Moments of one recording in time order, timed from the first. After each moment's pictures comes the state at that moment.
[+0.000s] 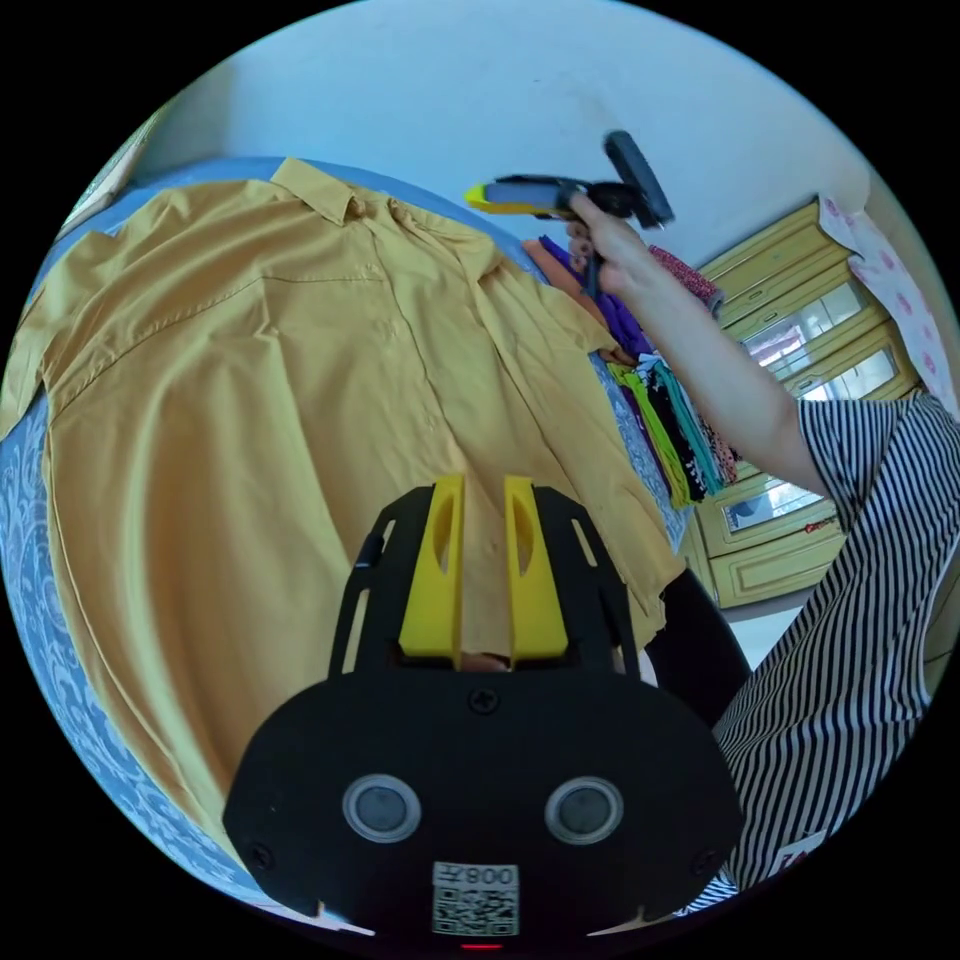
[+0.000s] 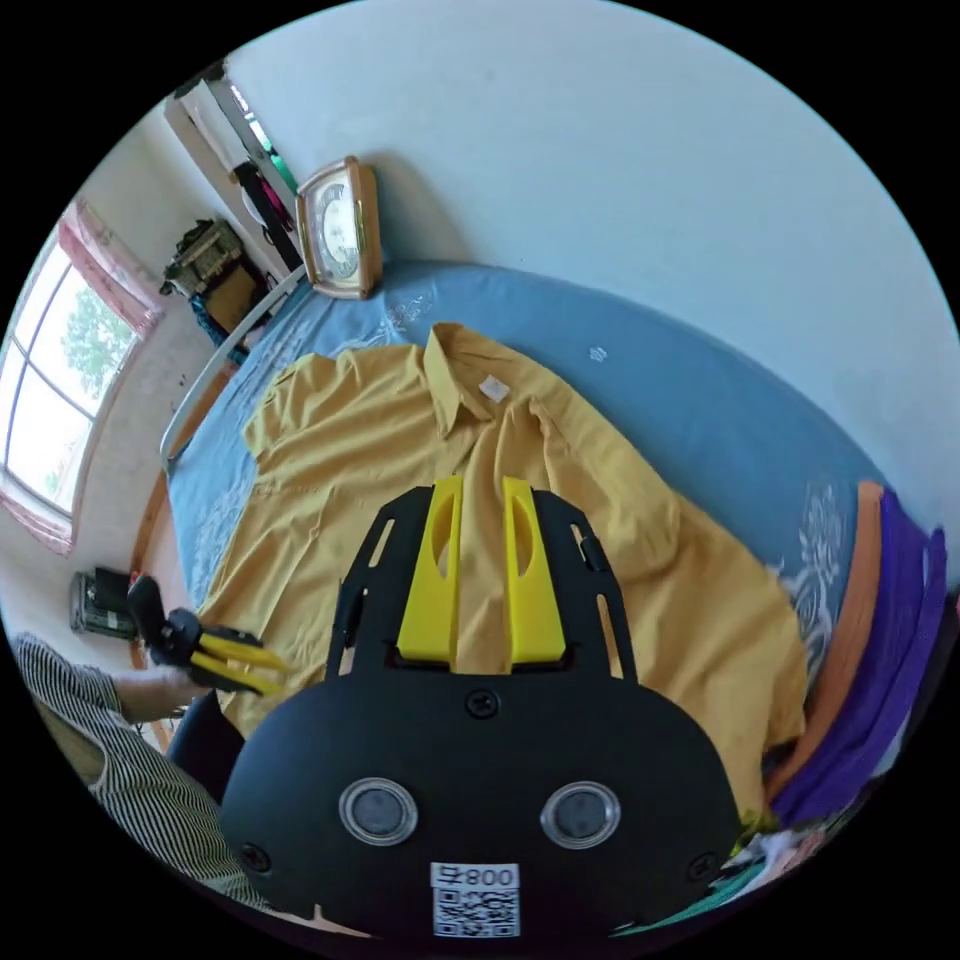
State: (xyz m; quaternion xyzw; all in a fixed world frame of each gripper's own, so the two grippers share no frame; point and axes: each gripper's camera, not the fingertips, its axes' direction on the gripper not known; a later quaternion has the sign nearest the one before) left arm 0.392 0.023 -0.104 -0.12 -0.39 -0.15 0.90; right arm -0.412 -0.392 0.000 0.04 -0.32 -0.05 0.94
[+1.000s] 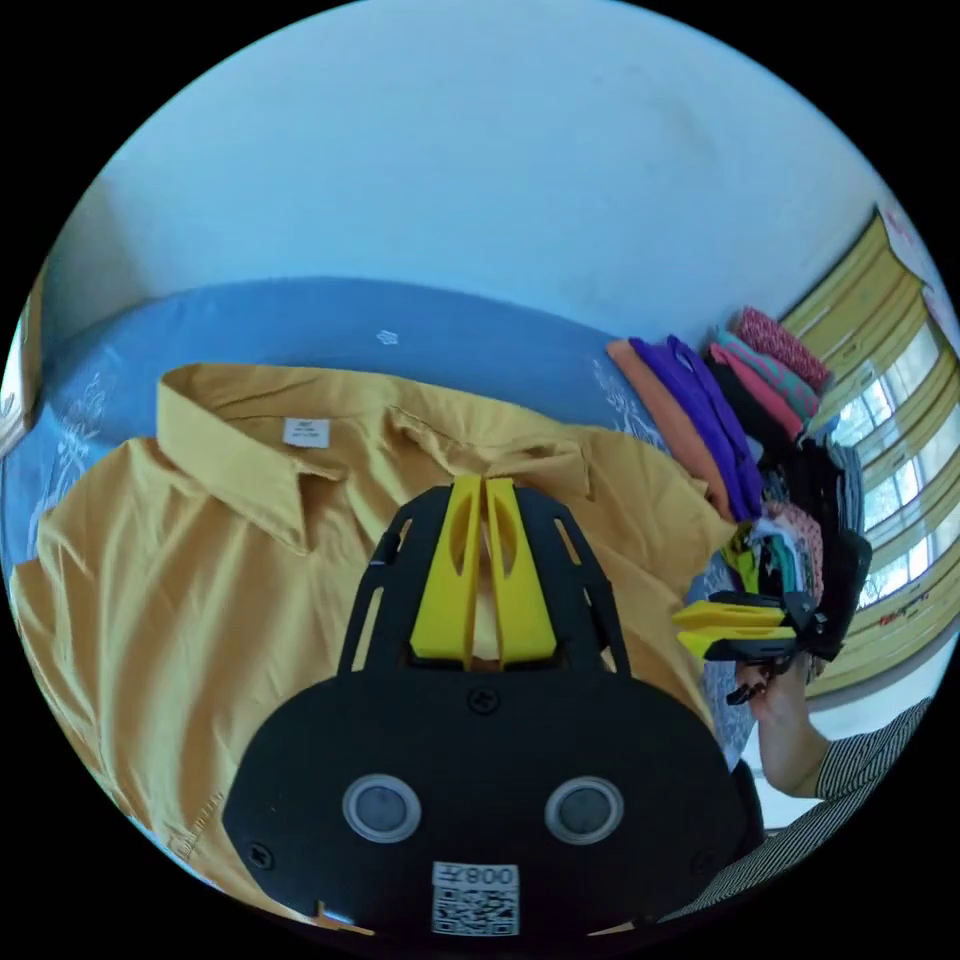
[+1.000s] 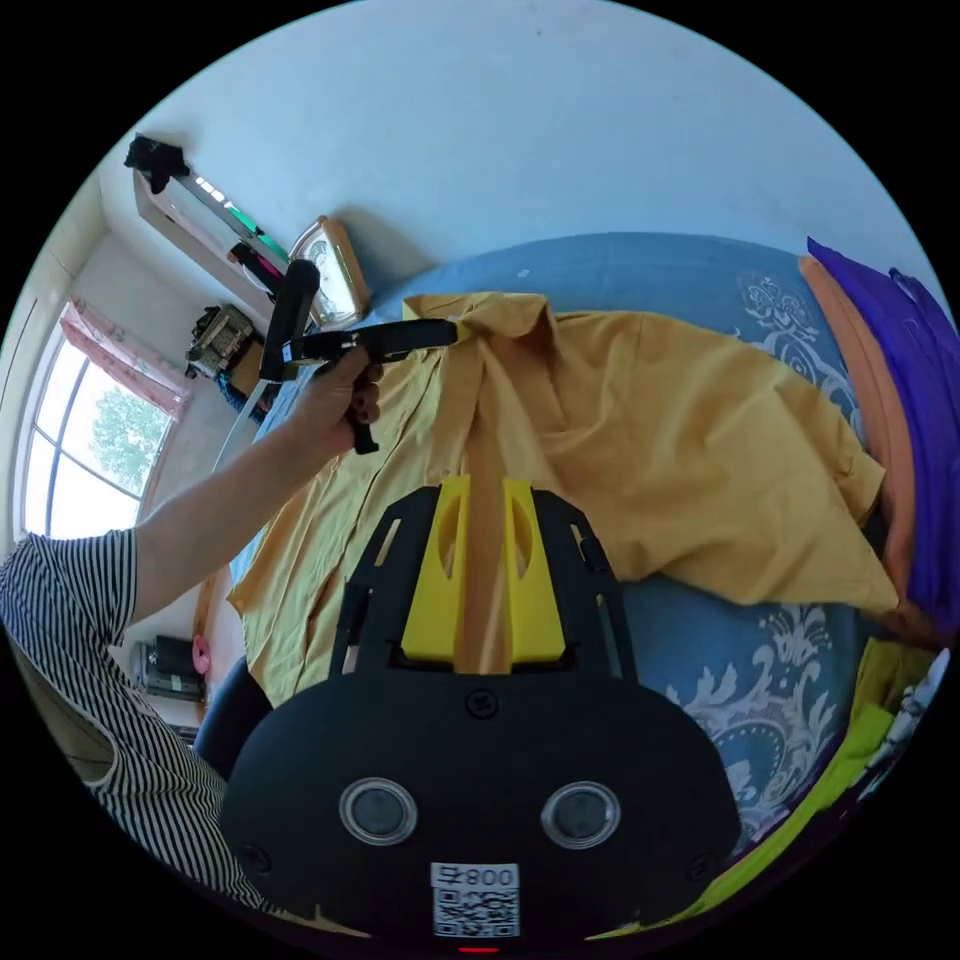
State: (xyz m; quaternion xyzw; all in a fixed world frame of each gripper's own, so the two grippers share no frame) left arm 0.343 -0.286 -0.093 -0.08 -0.50 -0.12 0.86; right arm -0.334 -0.246 0.180 0.07 -0.40 0.05 0.91
